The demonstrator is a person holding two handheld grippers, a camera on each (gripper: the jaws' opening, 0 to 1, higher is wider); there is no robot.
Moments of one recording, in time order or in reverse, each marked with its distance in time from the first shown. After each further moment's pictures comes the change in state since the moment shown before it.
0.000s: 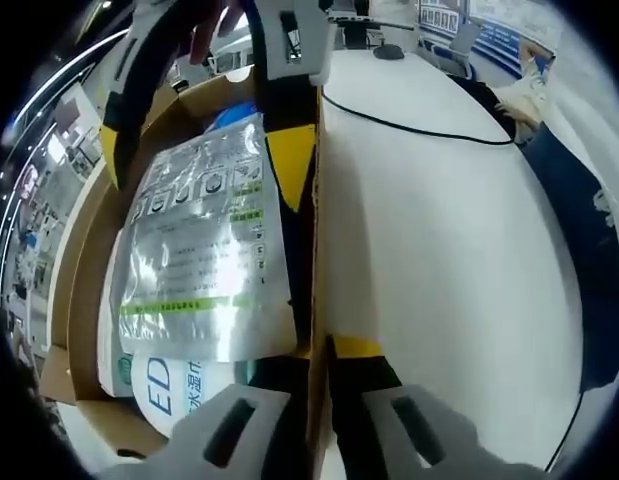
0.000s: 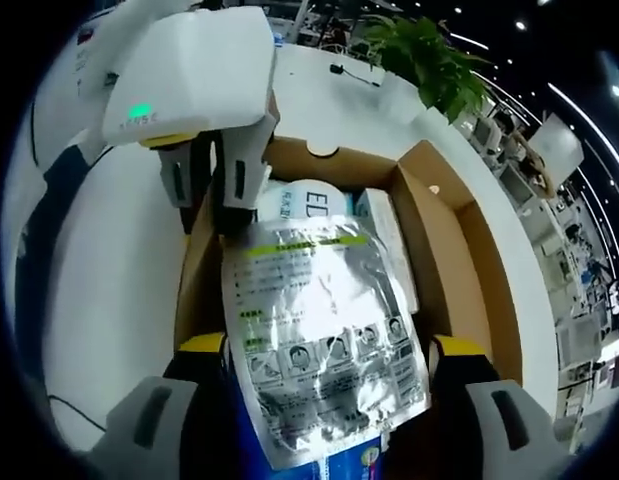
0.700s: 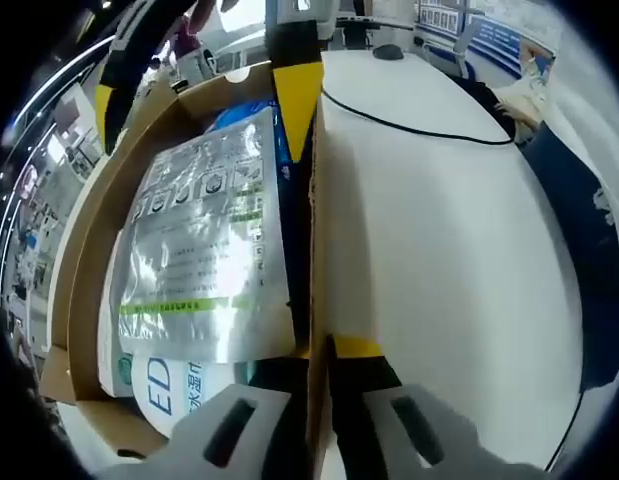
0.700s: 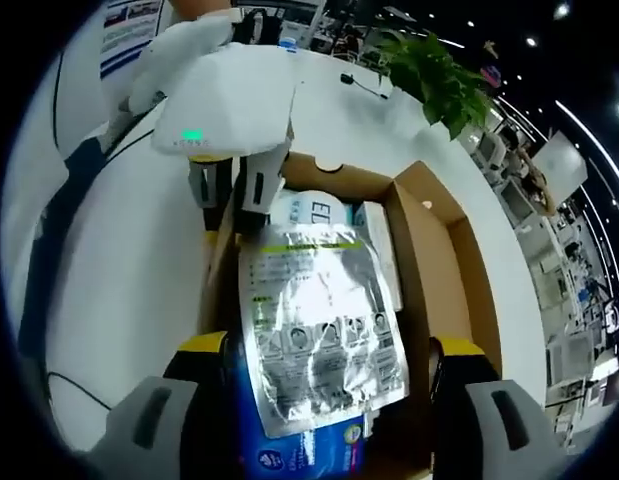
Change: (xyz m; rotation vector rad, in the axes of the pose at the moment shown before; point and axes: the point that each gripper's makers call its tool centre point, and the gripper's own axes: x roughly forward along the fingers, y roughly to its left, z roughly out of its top) left arm 0.000 0.000 -0.001 0.002 -0.001 -0.002; right arm -0.026 -0.002 0.004 -0.064 -0.024 0.003
